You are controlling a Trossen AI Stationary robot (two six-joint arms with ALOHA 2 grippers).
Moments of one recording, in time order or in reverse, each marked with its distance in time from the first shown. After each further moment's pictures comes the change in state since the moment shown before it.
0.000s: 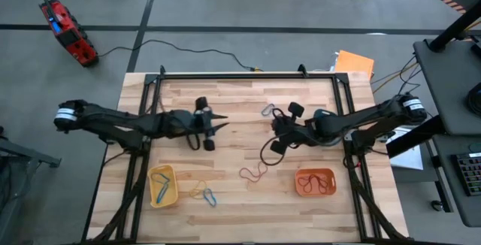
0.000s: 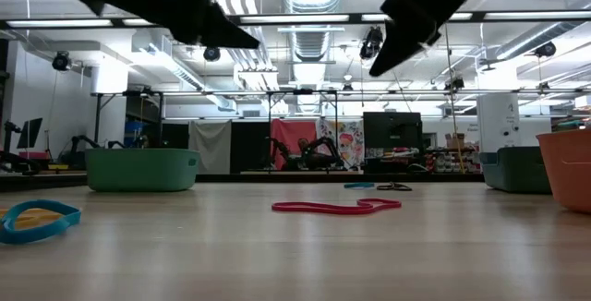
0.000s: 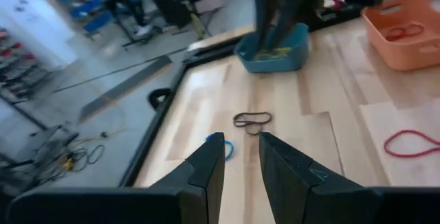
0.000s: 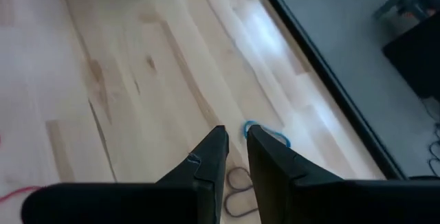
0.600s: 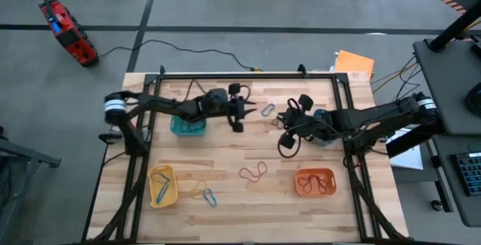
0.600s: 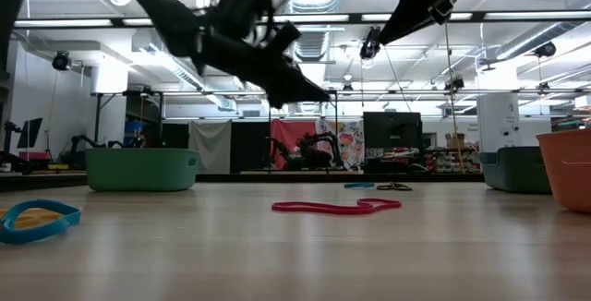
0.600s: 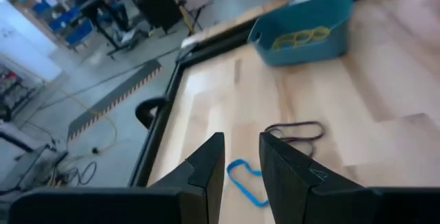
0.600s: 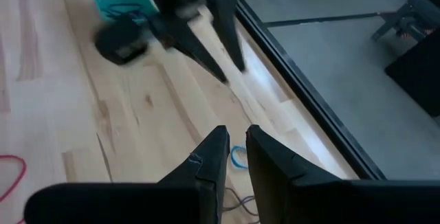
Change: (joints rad) left arm 0.272 0.570 0.297 0.263 0.319 0.173; right arm -0.001 -0.180 -0.020 0.014 0.001 -0.044
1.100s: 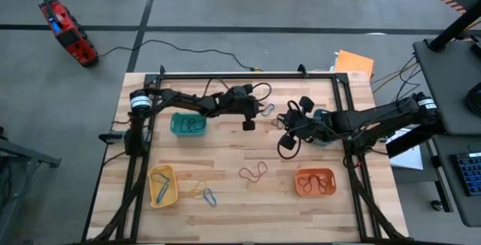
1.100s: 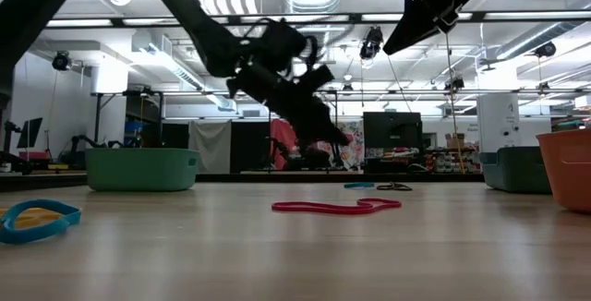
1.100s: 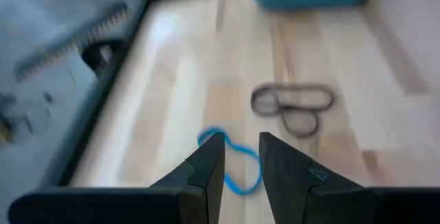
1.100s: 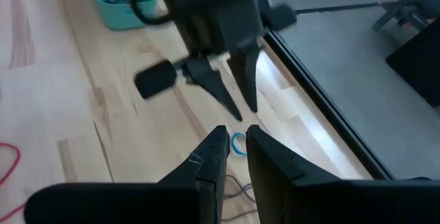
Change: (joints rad) left arm 0.042 0.259 0.247 -0.192 0.037 -0.115; right arm 0.000 -0.007 -0.044 0.000 -0.001 0.034
